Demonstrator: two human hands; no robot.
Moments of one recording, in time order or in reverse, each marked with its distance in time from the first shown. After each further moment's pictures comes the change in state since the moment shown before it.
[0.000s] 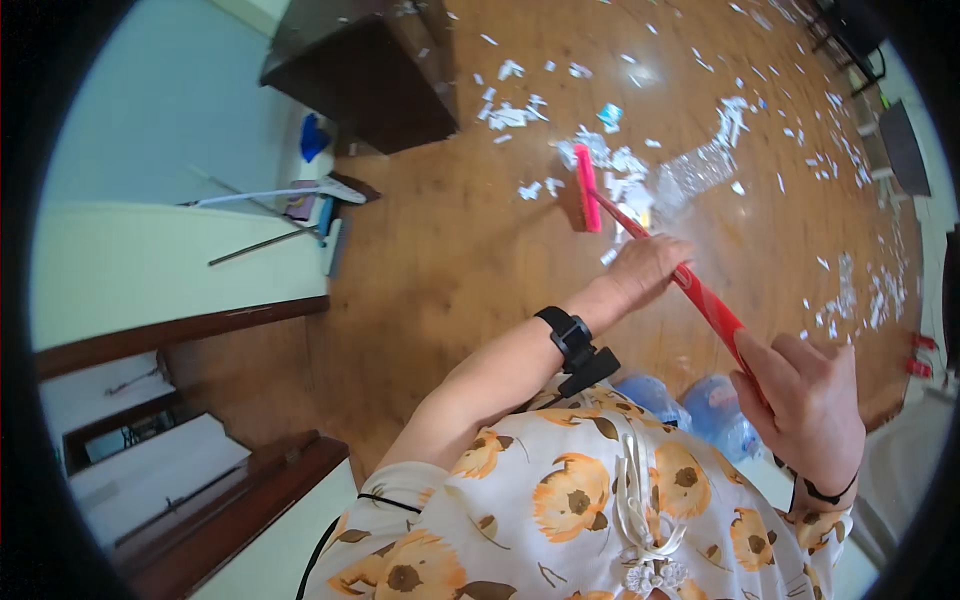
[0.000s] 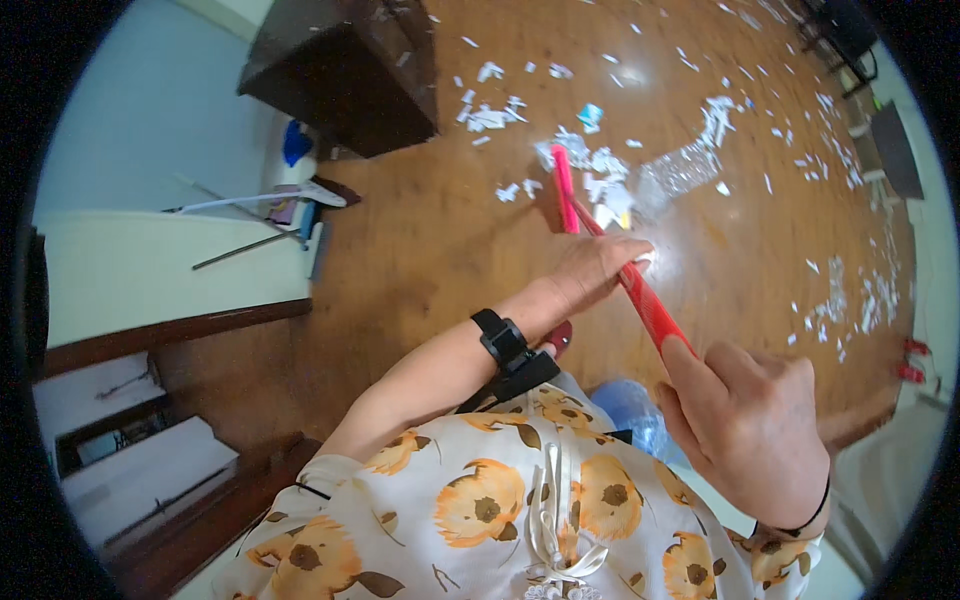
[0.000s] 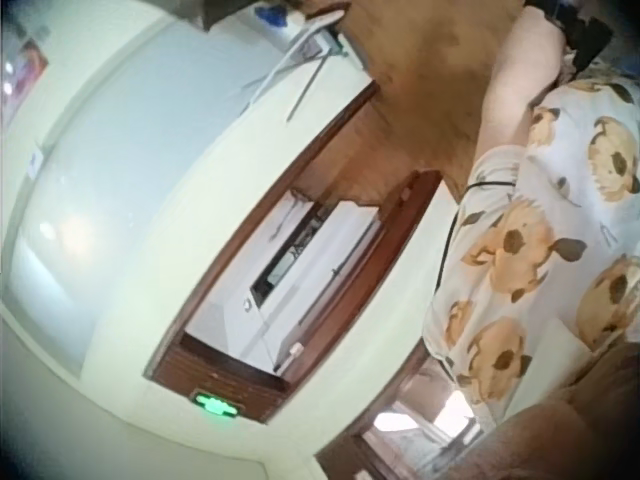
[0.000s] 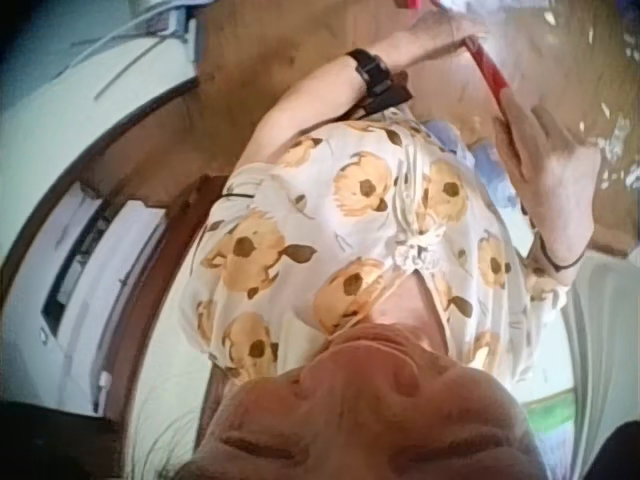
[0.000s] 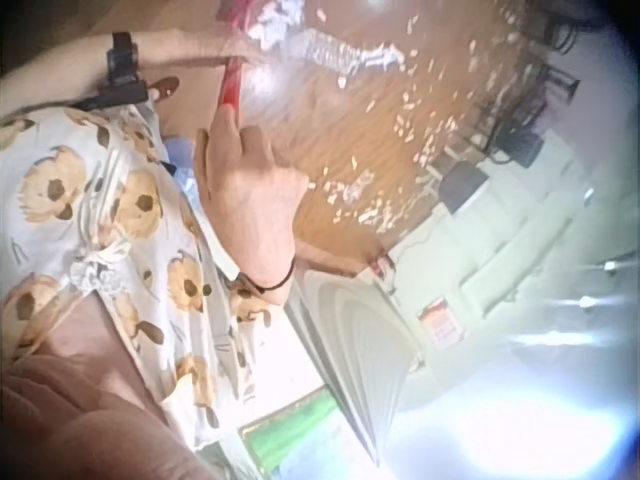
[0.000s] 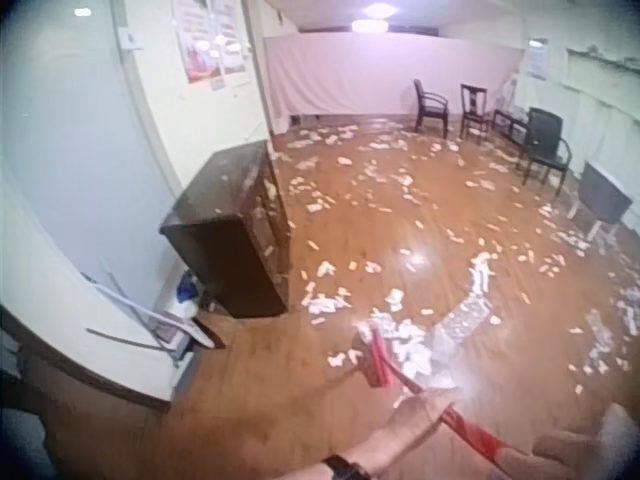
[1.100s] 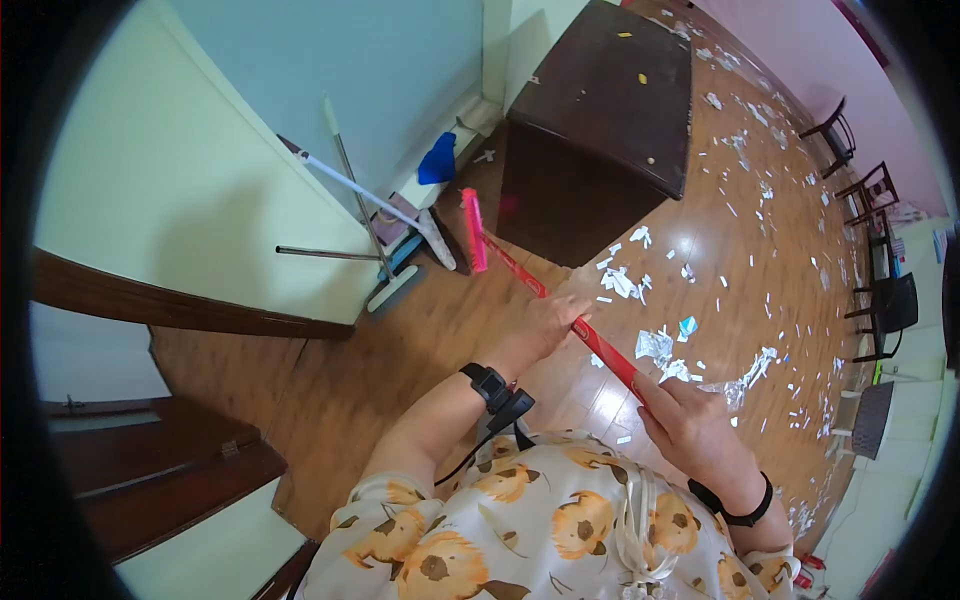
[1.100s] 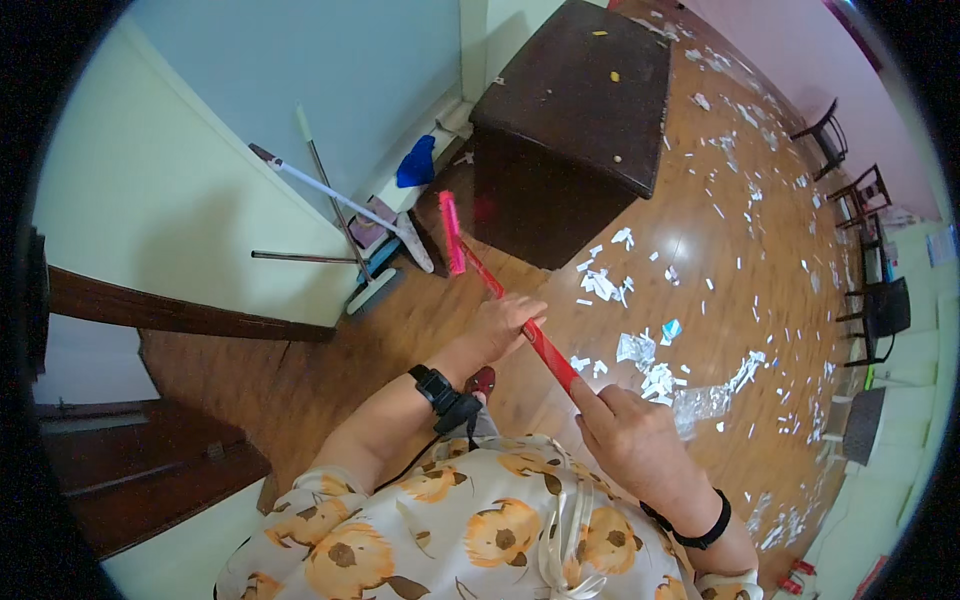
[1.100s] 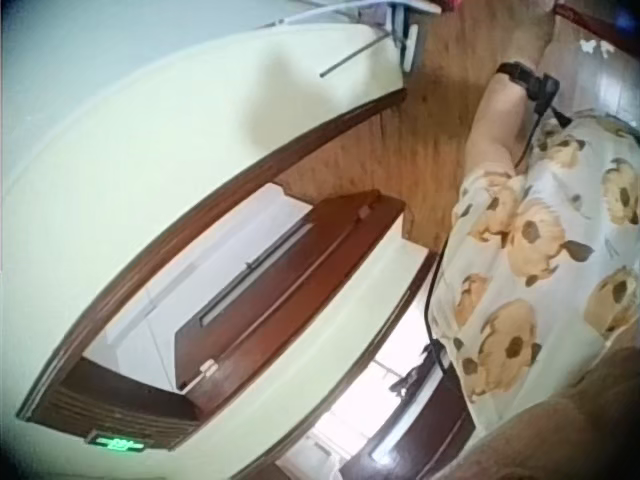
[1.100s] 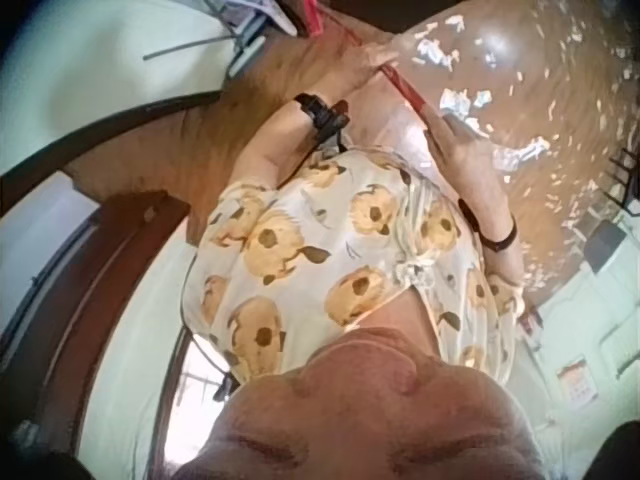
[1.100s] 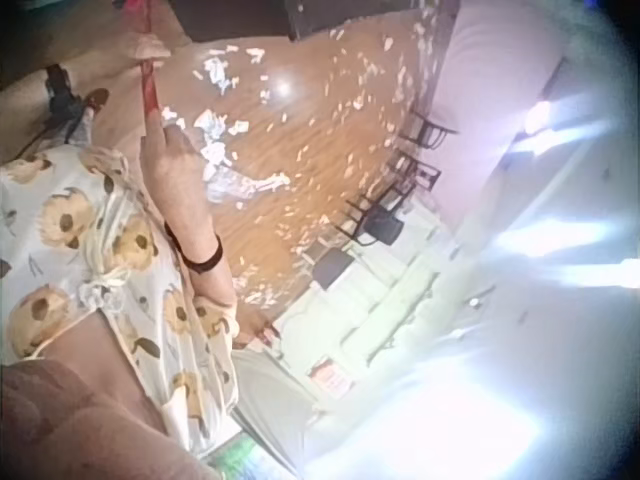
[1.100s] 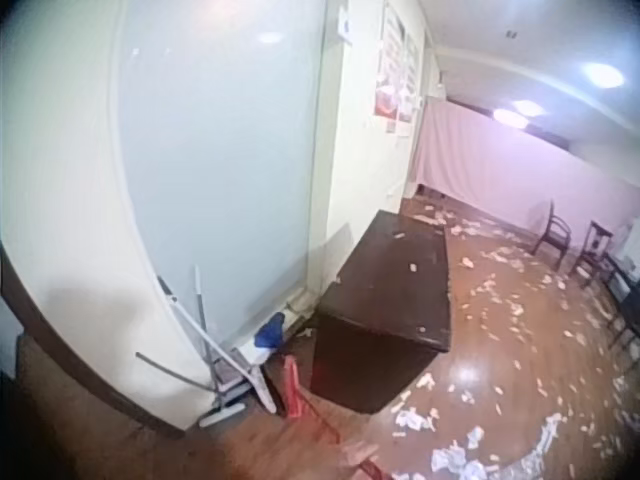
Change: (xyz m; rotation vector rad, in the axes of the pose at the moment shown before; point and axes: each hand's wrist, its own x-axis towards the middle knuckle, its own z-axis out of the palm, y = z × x) left_hand -0.176 -0.276 -0.378 0.302 0.464 -0.286; right_hand 0.398 -0.216 0.051 0.058 -0.026 -0.505
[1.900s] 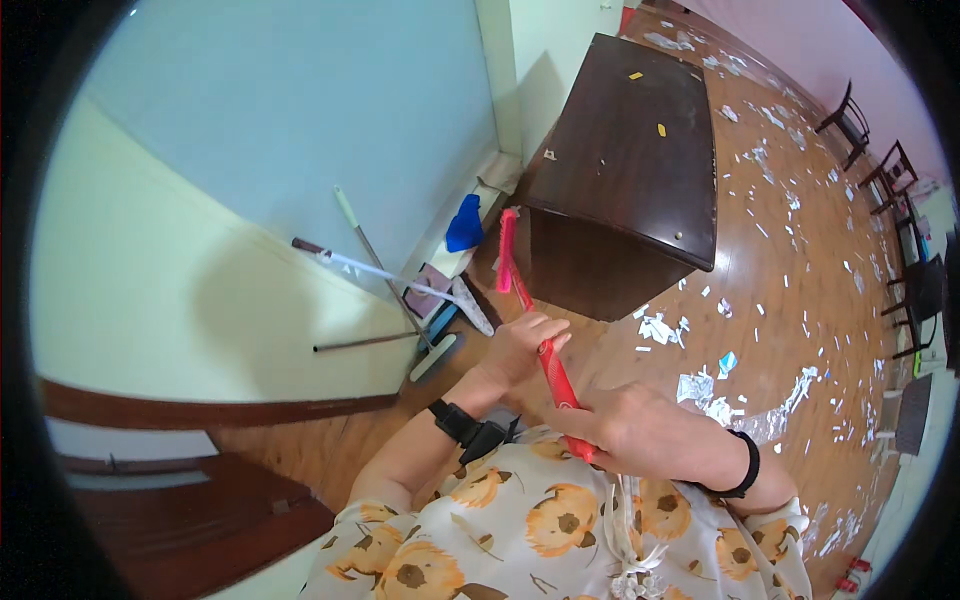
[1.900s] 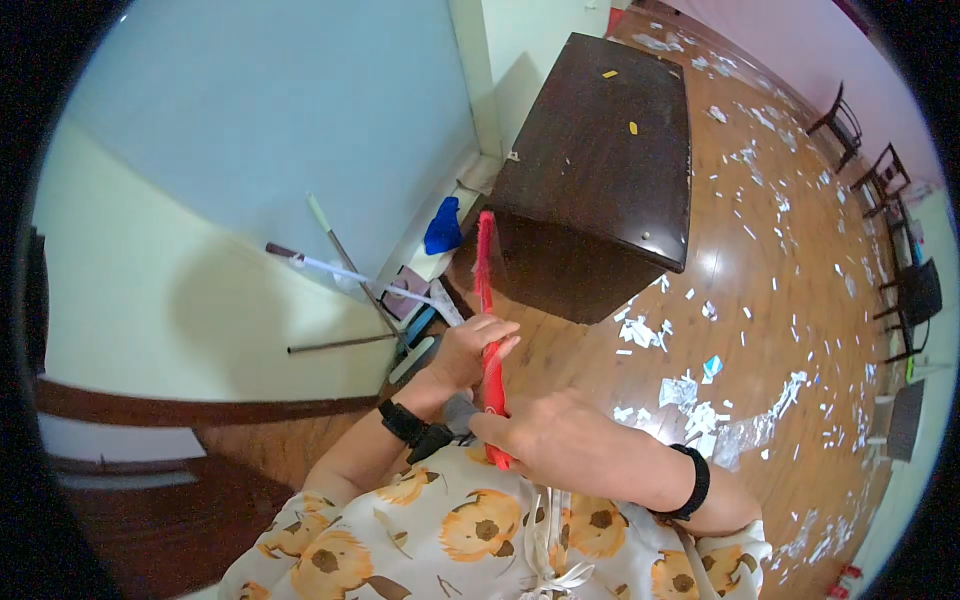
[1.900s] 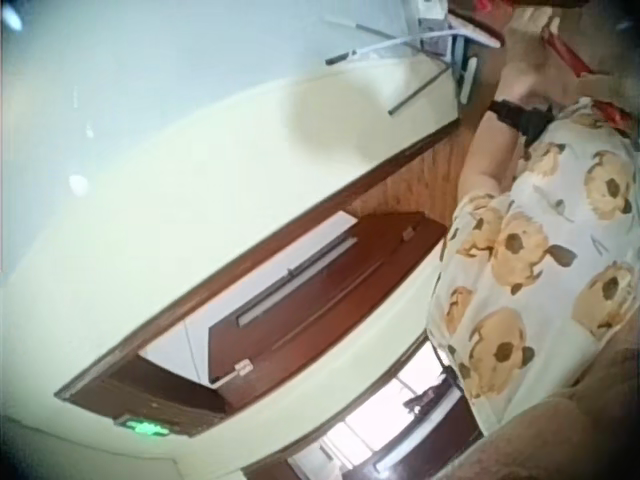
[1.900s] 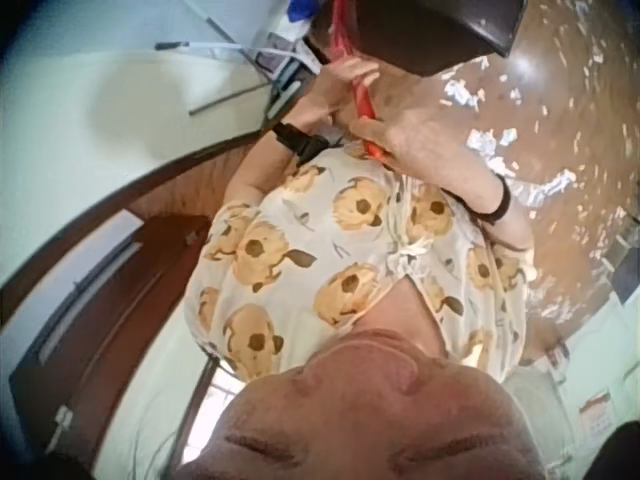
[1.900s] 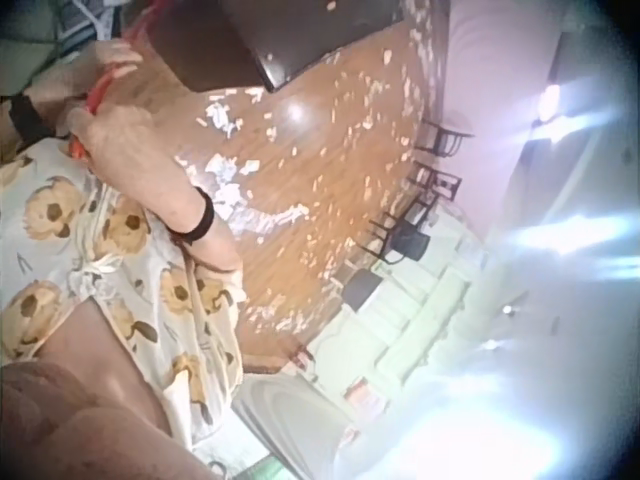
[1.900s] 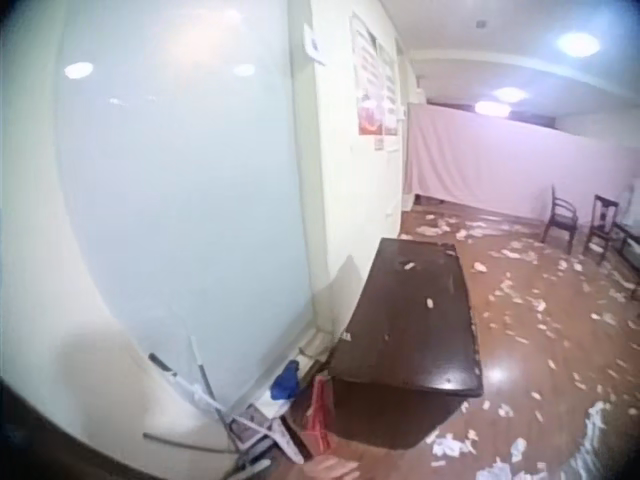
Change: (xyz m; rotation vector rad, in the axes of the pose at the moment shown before) left_hand 0.067 -0.073 -0.120 0.066 0.126 0.035; right_hand 0.175 0.011 -0.025 0.370 -0.180 -0.332
